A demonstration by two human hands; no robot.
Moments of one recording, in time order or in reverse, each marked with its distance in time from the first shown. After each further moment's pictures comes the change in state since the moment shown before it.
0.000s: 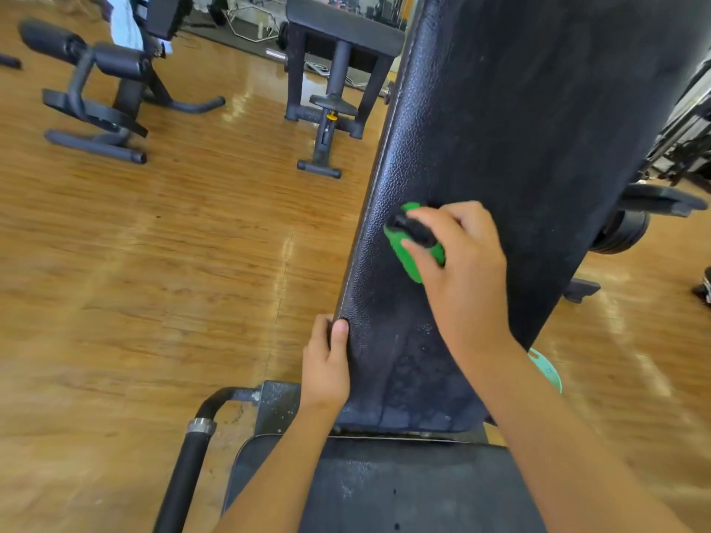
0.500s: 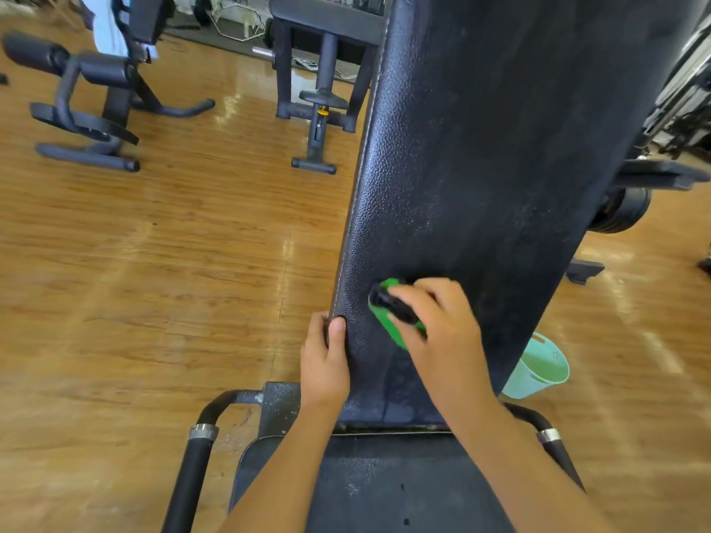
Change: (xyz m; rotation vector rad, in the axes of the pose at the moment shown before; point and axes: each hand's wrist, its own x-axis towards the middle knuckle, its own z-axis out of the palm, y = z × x) left_hand 0.005 -0.009 0.002 -0.060 0.031 0.091; right_hand -0.076 0.014 0.013 0.014 -0.128 0.042
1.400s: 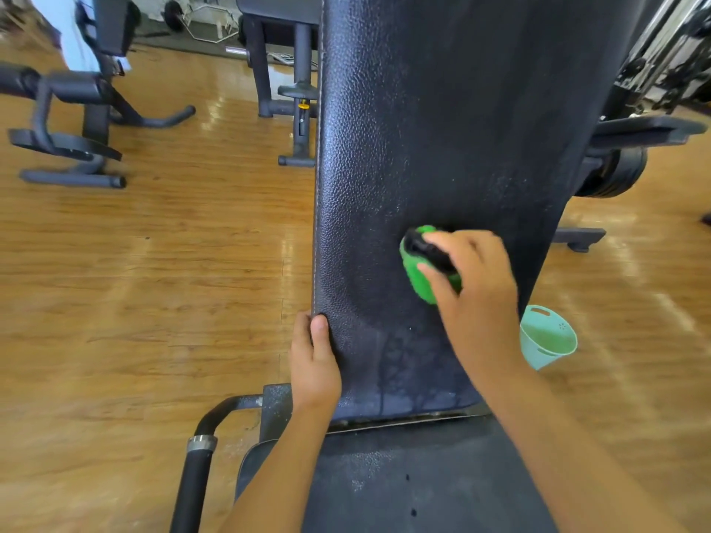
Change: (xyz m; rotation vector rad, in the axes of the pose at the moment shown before) left_hand -0.004 0.003 0.004 0.029 0.038 -0.028; right_hand 0.015 0.033 -0.021 -0.005 0.171 0.130
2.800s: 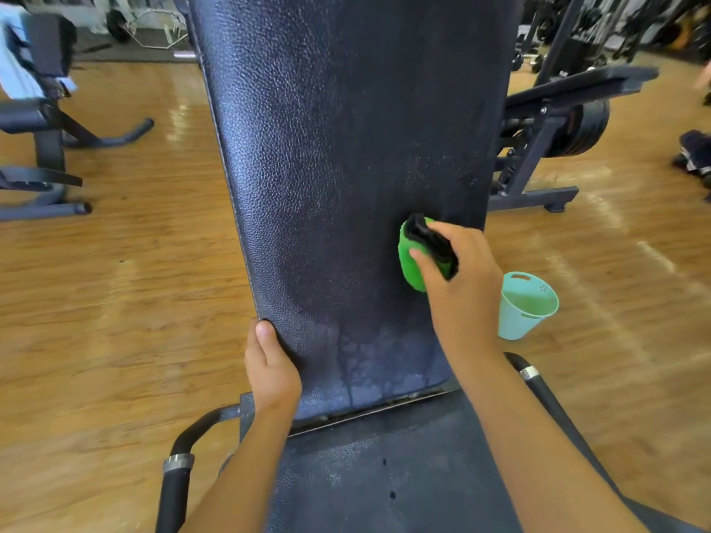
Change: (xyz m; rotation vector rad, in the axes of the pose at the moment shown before) left_hand -0.006 0.012 0.009 0.060 0.096 0.023; right_hand -0.012 0.038 -0.017 0.127 0.138 0.331
